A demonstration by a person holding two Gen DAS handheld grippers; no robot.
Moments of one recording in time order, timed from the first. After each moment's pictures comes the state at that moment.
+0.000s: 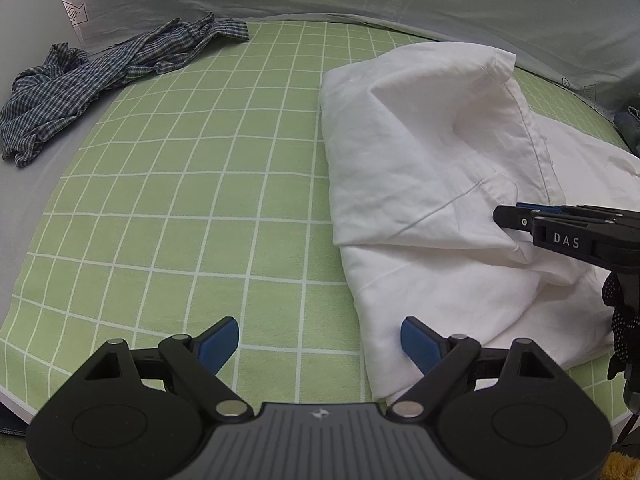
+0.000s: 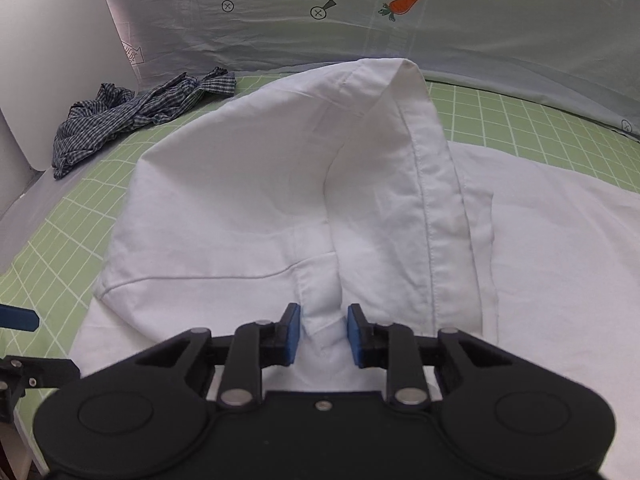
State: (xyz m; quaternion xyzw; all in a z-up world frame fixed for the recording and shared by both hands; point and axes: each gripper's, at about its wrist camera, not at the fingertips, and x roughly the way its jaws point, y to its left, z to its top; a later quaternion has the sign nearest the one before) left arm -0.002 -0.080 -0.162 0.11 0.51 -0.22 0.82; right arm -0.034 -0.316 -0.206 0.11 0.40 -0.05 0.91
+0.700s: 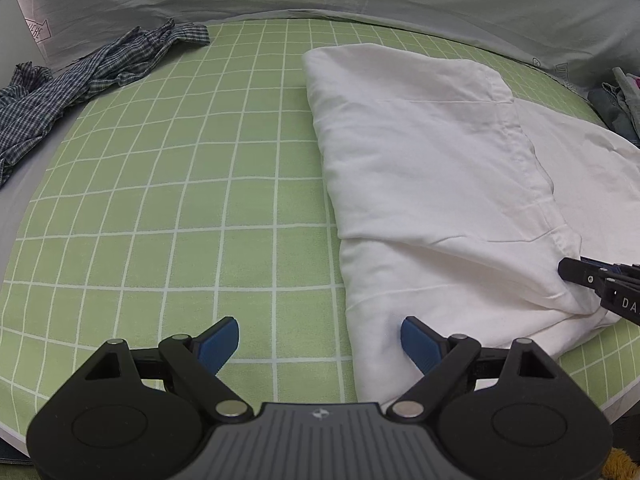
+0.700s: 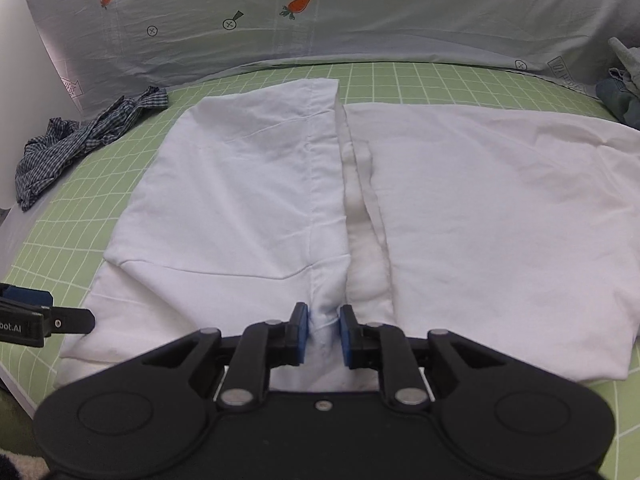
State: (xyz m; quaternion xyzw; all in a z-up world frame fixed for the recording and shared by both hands) left arm -0.002 -0.090 -0.170 0.13 0.51 -0.26 0.81; right arm -0.111 -0.299 -0.191 0.14 0.42 -0.17 0.88
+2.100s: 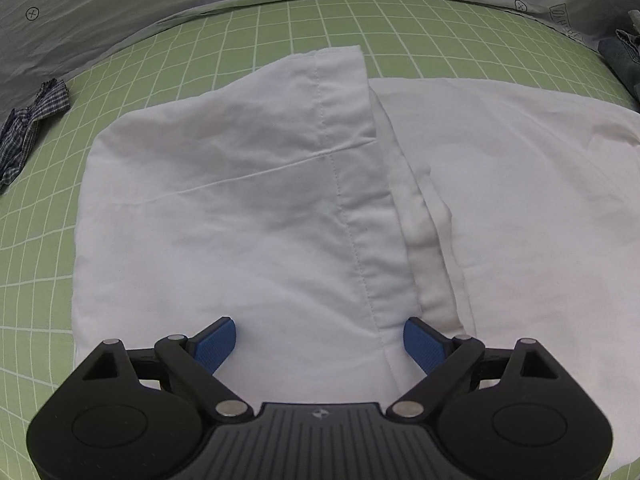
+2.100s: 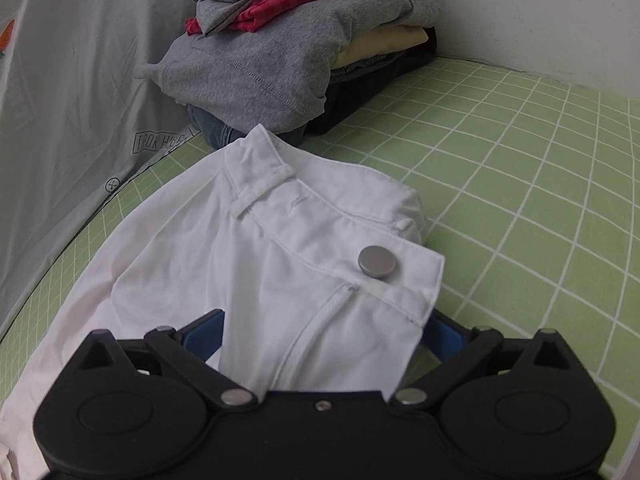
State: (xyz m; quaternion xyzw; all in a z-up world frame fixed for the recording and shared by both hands) left arm 0.018 -0.328 -0.192 0.22 0.54 -0.23 0.78; right arm -0.280 -0.642 -0.222 0.34 0.25 -0.50 0.75
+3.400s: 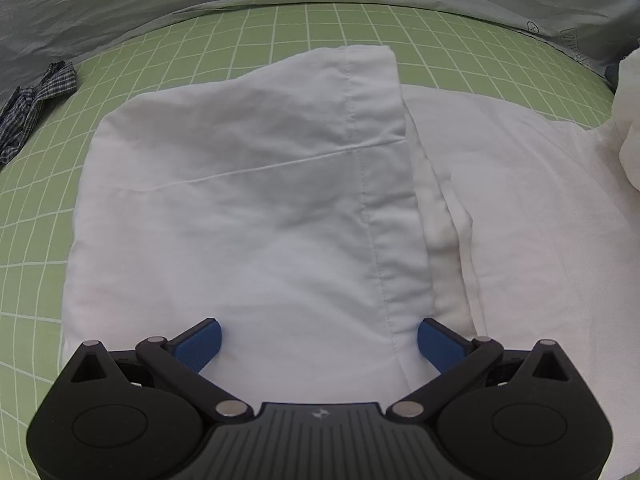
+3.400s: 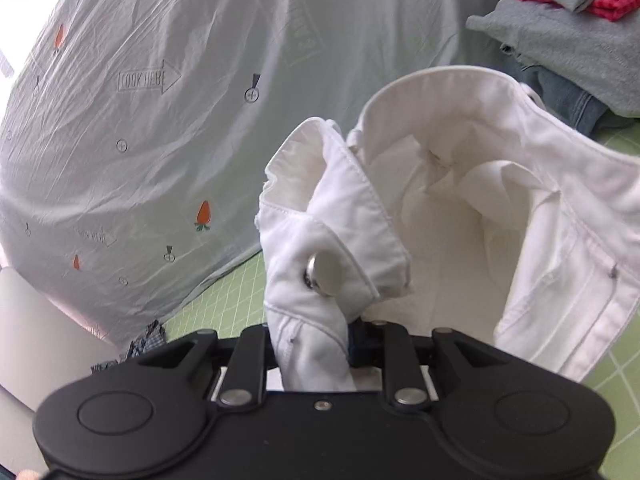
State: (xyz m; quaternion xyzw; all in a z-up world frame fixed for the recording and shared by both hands) left arm 0.019 -0.311 -0.198 0.17 0.54 -0.24 0.79; right arm -0.155 -0.531 -0.161 0.37 0.22 -0.16 0.89
